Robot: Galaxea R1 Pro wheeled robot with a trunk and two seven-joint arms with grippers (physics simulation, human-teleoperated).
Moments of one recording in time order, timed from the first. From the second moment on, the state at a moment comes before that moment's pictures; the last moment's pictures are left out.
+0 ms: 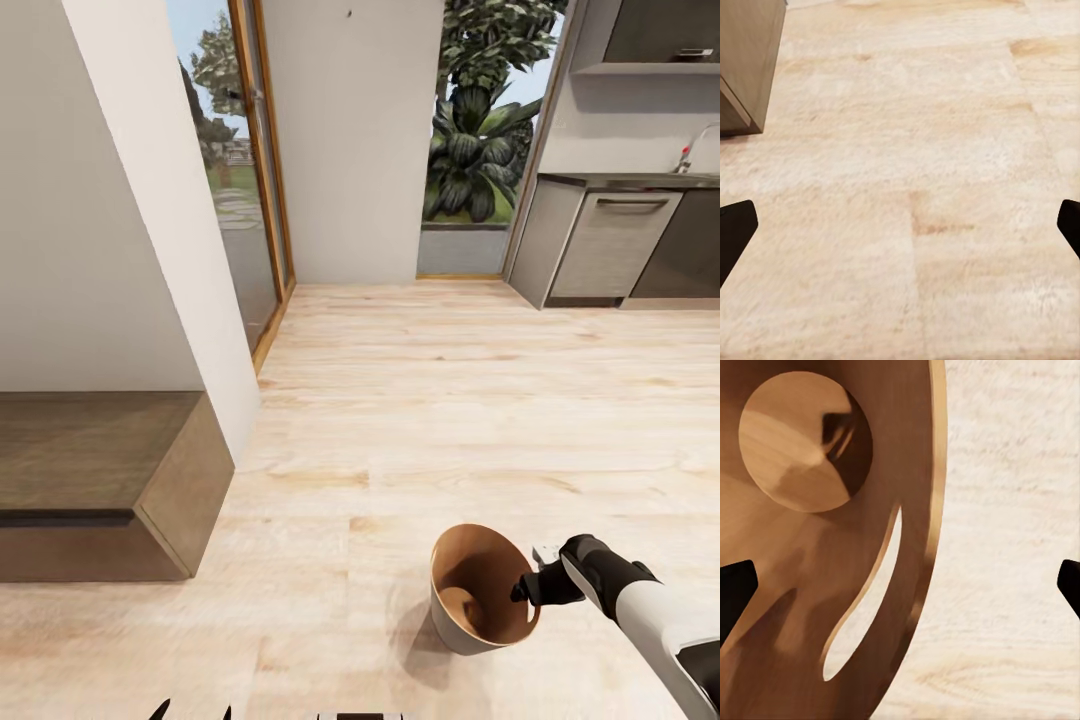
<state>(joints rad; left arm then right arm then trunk) 0.22 0.06 -0.01 -1.13 -0.01 -0.30 -0.03 -0.84 -0.27 0.28 -0.19 -0.06 0.62 0.36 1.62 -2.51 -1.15</state>
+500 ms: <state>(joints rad) 0.22 0.06 -0.01 -1.13 -0.01 -0.30 -0.03 -0.84 -0.27 0.28 -0.20 -0.06 0.62 0.36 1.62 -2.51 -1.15</state>
